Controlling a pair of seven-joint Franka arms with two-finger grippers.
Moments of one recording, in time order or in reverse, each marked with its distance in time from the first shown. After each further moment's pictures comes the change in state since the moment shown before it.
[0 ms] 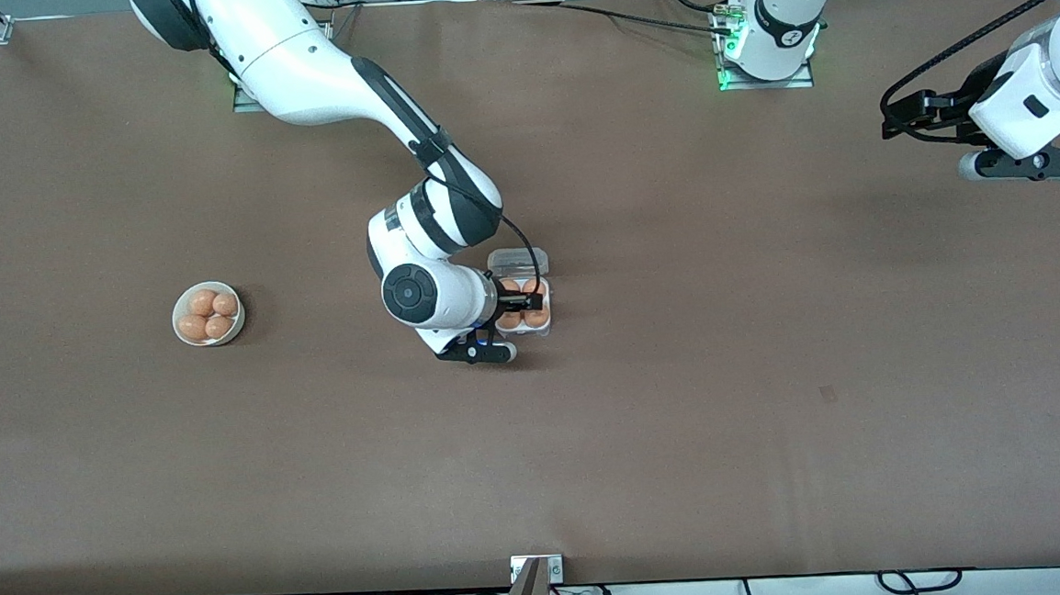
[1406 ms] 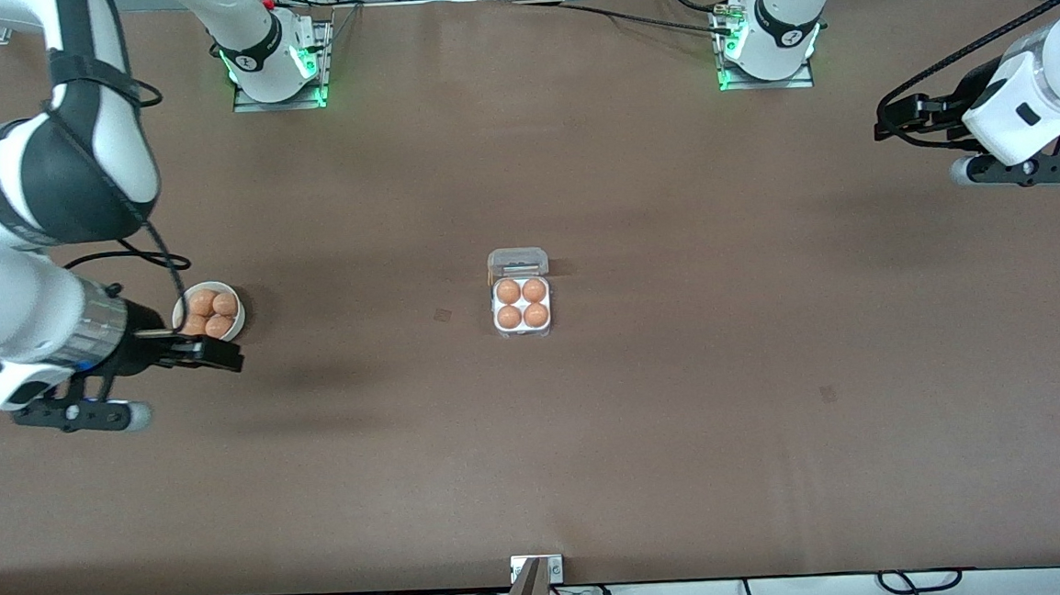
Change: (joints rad) left arm 0.003 0.021 -0.011 0.001 -0.039 -0.007 0.001; right arm -0.347 -0.342 -0.211 0.142 -0.231 -0.398 -0.311
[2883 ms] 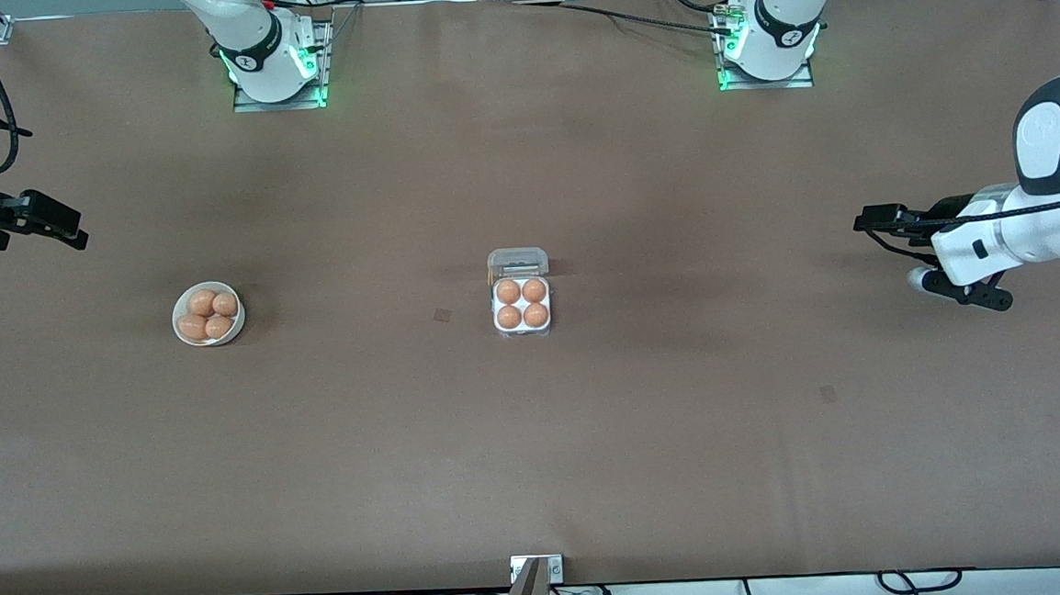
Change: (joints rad) left arm 0.076 0.301 0.007 0.000 -0.076 0.238 0.368; right arm -0.281 -0.547 0.182 -0.592 -0.229 0.052 -0.207
